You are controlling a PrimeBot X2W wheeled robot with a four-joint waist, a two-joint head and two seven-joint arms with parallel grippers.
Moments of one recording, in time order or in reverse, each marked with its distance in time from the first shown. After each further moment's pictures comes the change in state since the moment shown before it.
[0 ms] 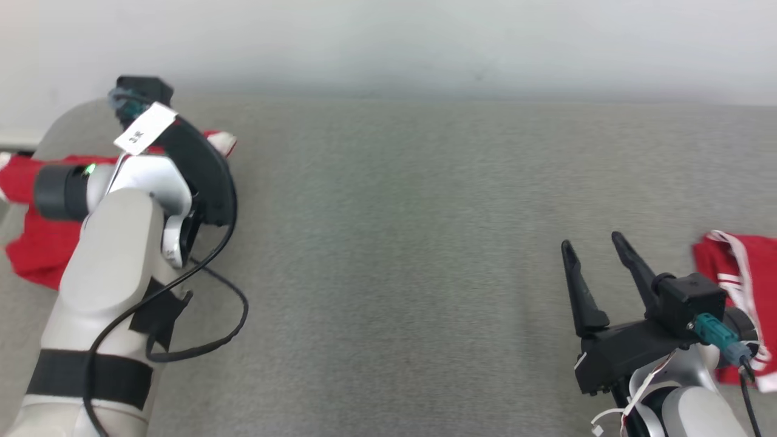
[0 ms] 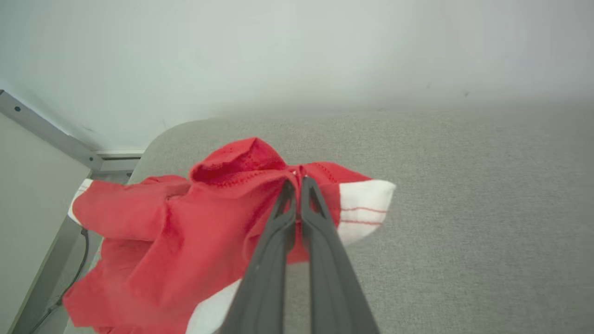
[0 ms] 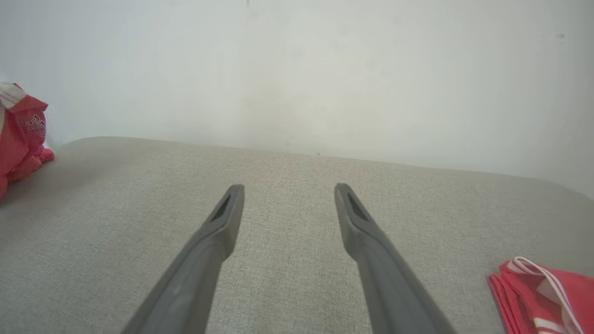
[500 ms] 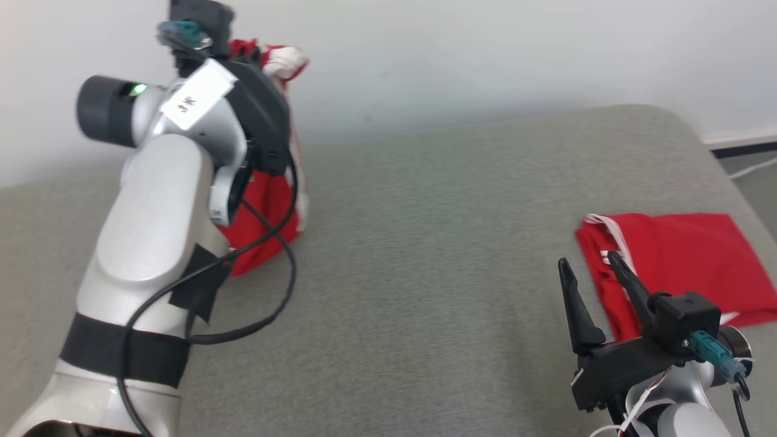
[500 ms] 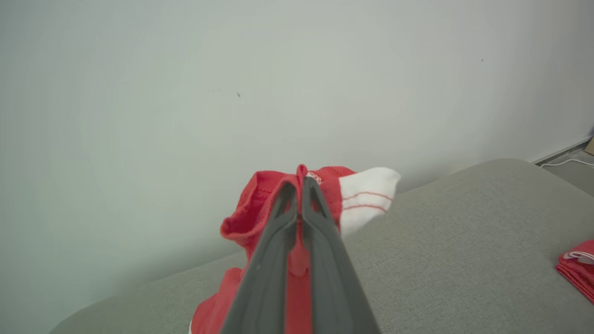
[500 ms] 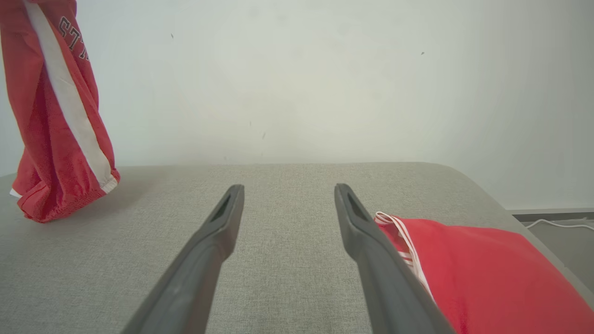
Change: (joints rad) left arm -0.083 -0.070 -0.065 -0.152 0.016 -0.034 -0.035; right arm 0.041 0.012 0.008 0.012 0.012 -0.009 -0.020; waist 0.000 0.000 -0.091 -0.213
